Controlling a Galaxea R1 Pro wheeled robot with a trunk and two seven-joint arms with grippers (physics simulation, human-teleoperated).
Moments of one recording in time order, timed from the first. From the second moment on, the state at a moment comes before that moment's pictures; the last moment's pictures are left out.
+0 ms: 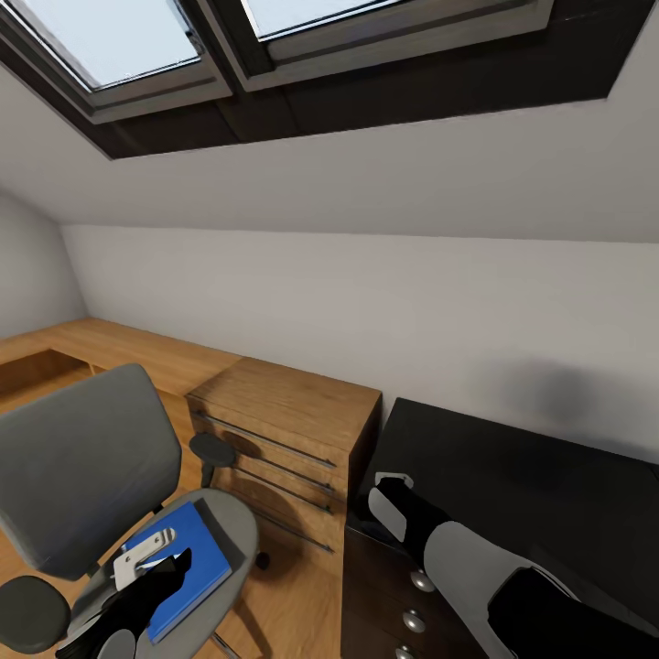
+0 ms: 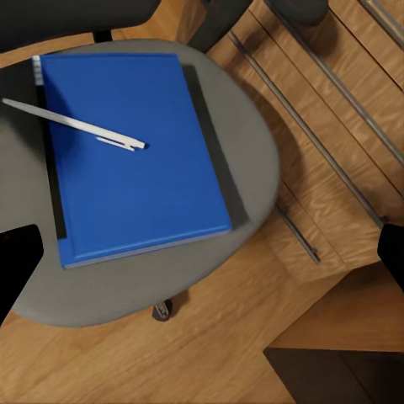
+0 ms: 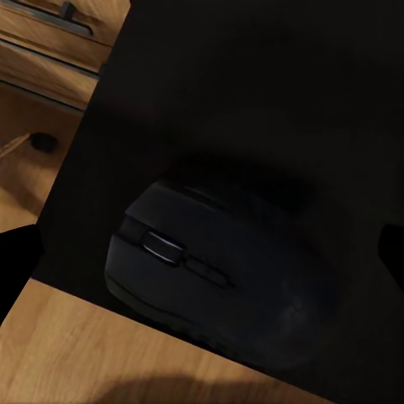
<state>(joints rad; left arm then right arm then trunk) 0.04 0.05 0.03 -1.62 0.64 0.49 0.53 -0.86 0.17 0.57 -0.28 -0.76 0.46 -0.41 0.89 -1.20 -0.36</state>
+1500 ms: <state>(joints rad) 0.04 0.05 0.03 -1.62 0.64 0.49 0.53 -0.86 0.17 0.57 -0.28 -0.76 0.46 -0.41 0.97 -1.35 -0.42</state>
